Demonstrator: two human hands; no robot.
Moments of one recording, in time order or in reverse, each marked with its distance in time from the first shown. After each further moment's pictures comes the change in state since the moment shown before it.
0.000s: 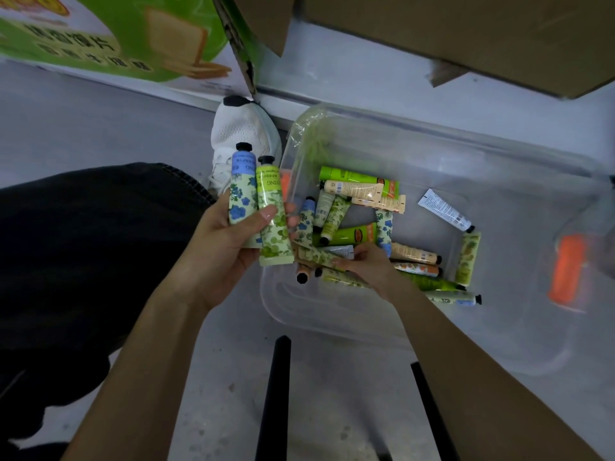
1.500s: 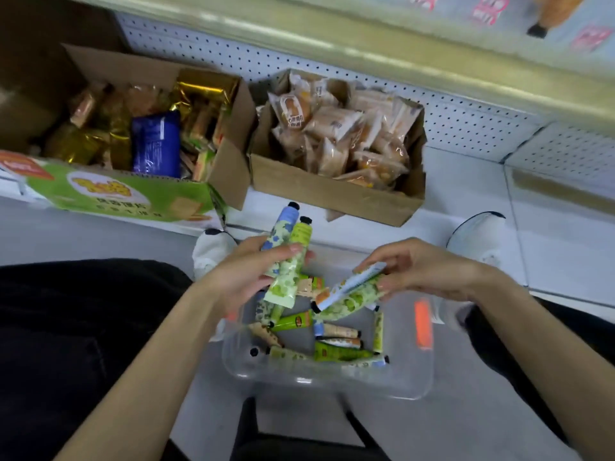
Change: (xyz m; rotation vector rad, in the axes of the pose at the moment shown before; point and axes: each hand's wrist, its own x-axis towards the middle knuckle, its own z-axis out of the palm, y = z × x) left_hand -0.057 0.098 0.109 0.280 -0.282 0.008; right_hand -0.263 -0.166 -0.177 -0.178 -0.369 -0.533
